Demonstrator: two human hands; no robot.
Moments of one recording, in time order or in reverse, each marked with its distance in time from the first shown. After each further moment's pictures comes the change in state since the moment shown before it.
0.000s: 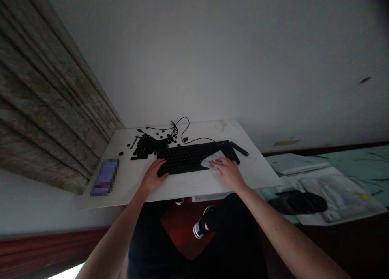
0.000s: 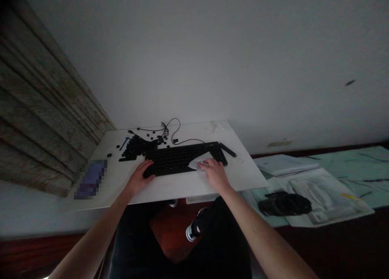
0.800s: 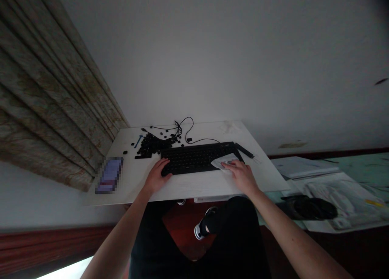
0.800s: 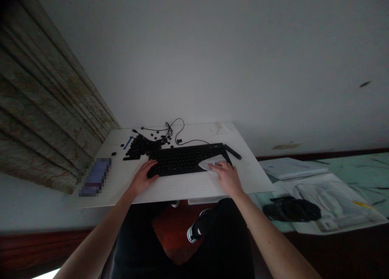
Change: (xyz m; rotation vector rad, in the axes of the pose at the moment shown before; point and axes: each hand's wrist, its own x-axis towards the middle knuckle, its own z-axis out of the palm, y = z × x) left_hand 0.000 0.004 -0.002 -0.051 0.002 -0.015; right_hand -0.015 0.034 0.016 -0.018 0.113 0.003
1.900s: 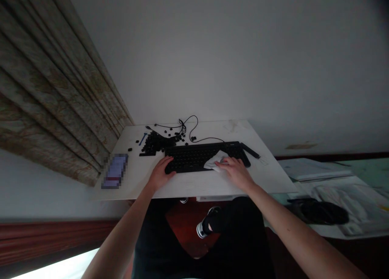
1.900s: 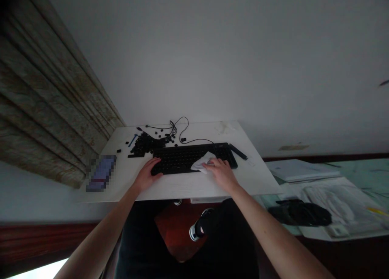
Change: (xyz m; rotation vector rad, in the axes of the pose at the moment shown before) left_hand 0.001 -0.004 0.000 -0.027 -0.007 -0.019; right_hand 0.029 -0.031 -0.013 0.018 -0.089 -0.189
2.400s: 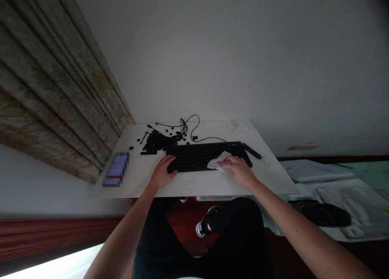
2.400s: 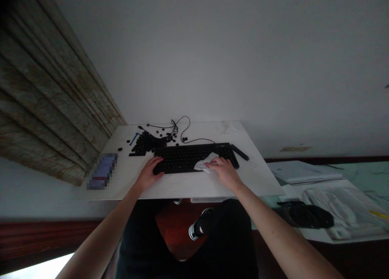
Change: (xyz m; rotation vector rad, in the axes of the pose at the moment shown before) left_hand 0.001 0.001 0.005 0.047 0.028 -0.001; right_hand 0.005 0.011 -0.001 0.128 -0.004 -0.012
